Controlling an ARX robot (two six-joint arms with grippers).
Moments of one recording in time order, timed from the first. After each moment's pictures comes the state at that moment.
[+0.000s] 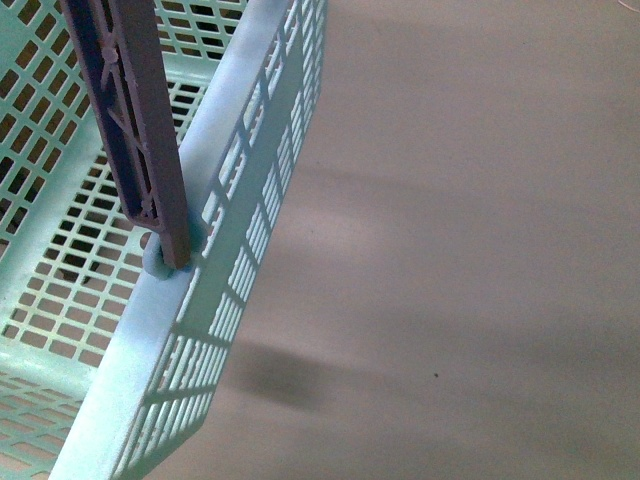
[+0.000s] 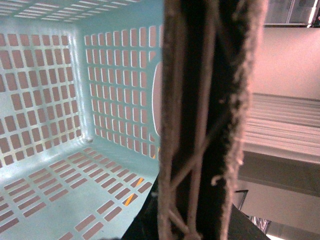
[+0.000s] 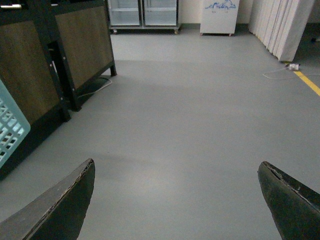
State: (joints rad) left arm -0.22 0.96 0.63 0.09 0.00 -1.57; right arm 0.00 0.00 0.02 0.00 0.00 0.00
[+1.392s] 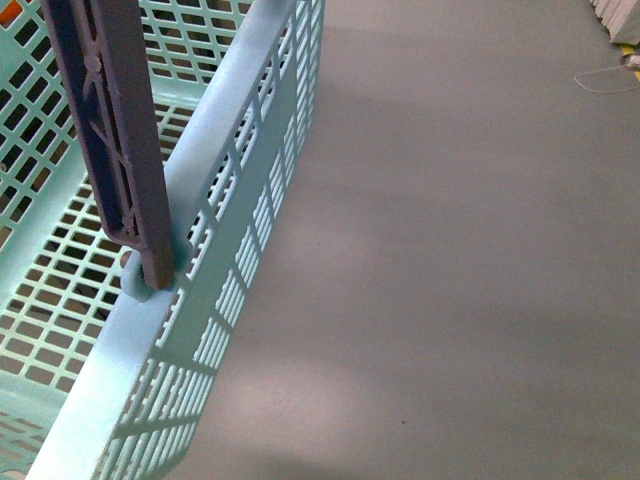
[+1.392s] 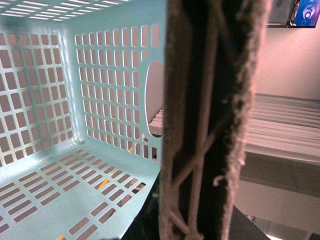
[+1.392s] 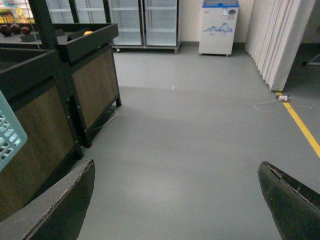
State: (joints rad) left arm -0.22 0.96 0.63 0.09 0.00 -1.57; right arm 0.00 0.00 0.02 0.00 0.00 0.00
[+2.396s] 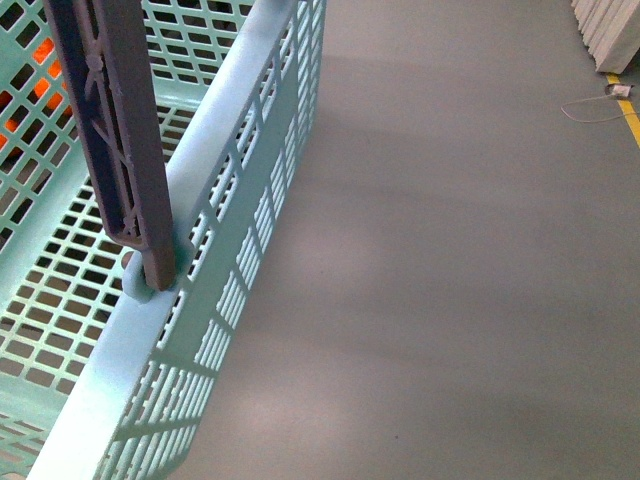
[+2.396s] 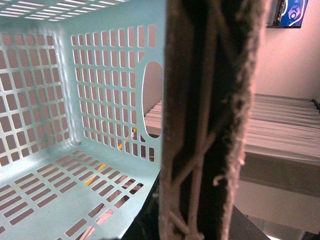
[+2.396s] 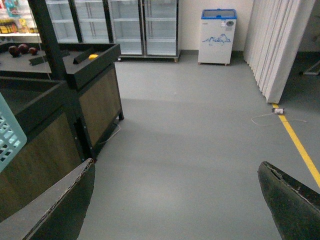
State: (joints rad) left arm -0.22 0.96 0.63 0.09 0.00 -1.57; right arm 0.00 0.00 0.02 0.00 0.00 0.00
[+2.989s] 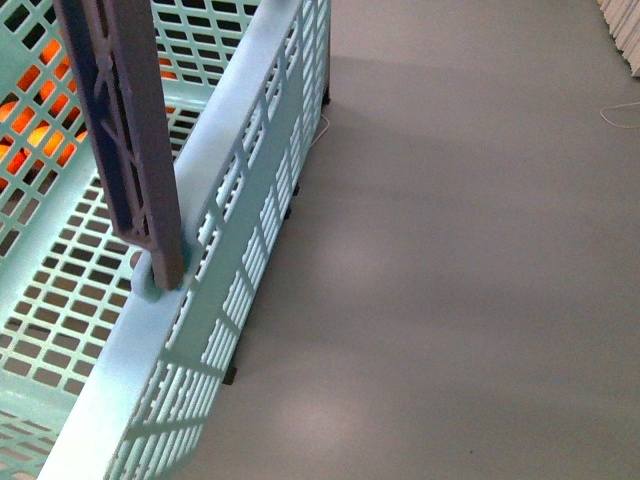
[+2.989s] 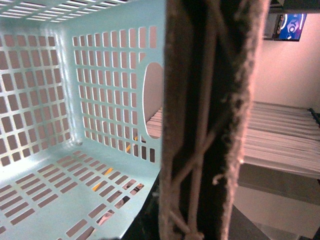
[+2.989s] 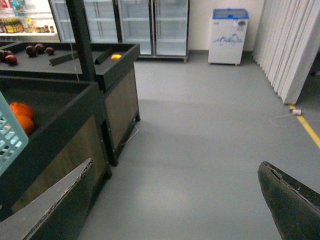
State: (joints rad) left arm -0.22 0.96 0.63 0.08 0.00 -1.58; right arm 0.00 0.00 0.02 0.00 0.00 0.00
